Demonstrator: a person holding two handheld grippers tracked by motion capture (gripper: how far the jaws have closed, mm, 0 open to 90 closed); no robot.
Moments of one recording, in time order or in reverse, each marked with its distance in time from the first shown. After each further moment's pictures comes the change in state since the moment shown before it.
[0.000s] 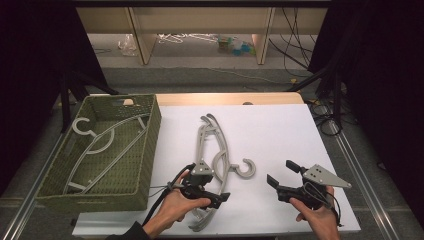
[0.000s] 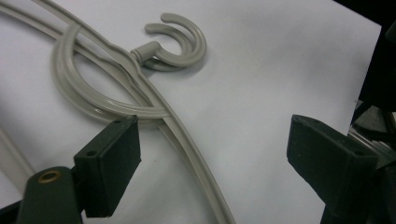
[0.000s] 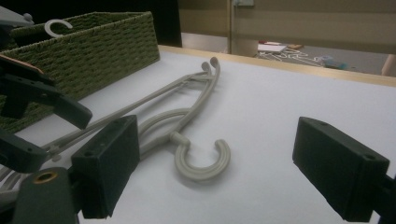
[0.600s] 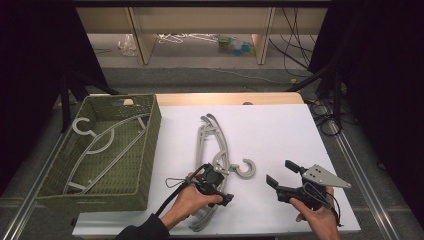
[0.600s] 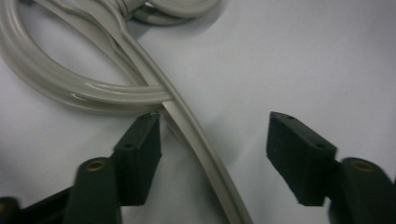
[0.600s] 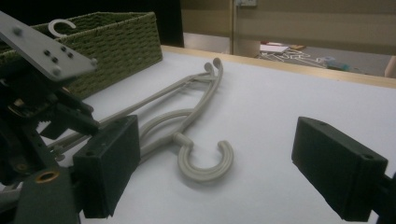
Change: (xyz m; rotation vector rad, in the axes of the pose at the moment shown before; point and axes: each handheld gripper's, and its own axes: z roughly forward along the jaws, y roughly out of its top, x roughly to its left) left arm 0.004 0.008 0.042 0.264 0.046 0.070; right arm 0.002 0.001 0.000 -0.005 0.014 0.001
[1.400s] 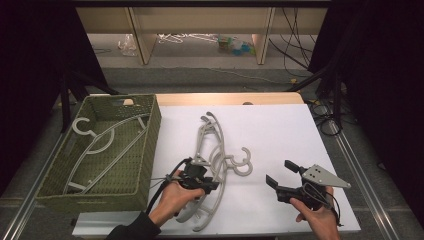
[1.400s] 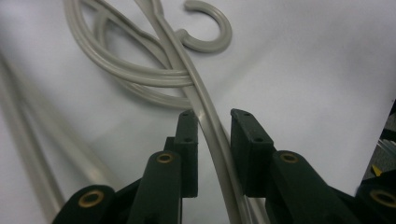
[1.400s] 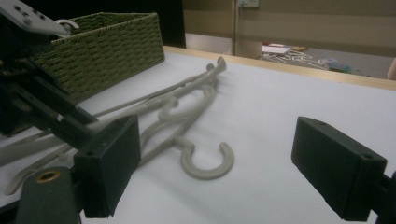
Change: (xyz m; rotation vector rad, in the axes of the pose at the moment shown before) left arm 0.023 -0.019 -0.052 -0.208 -0.002 -0.175; right arm 0.001 0.001 0.000 0.001 0.006 -0.008
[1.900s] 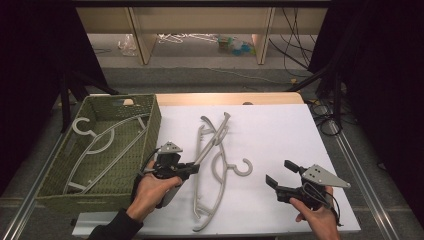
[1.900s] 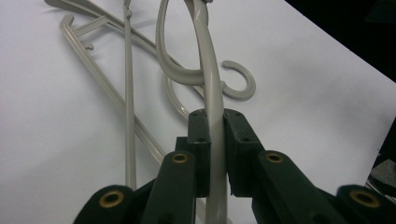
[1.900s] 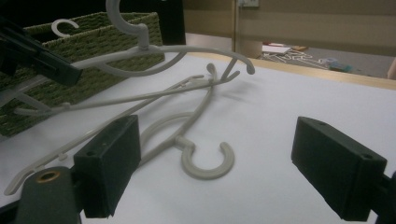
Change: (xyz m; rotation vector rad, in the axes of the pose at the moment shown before) left arm 0.028 0.002 -0.049 -0.169 0.031 -0.085; right arm 0.000 0.000 0.001 -0.011 0.008 -0.001
